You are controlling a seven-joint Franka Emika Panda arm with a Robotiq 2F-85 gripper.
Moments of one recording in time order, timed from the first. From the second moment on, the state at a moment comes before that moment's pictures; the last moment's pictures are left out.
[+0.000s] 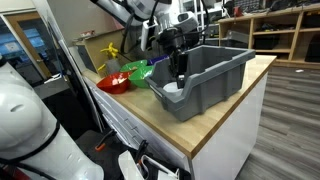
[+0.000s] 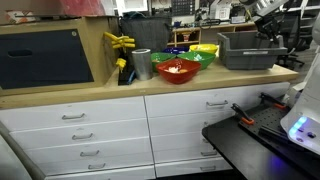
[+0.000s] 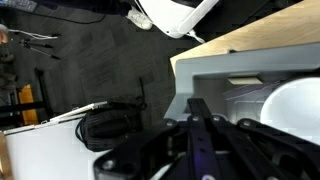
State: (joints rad) arm -0.20 -0.09 -0.22 -2.32 -0.51 1.79 0.55
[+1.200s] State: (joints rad) arm -0.31 -0.11 -0.26 -2.37 -0.62 2.30 0.54
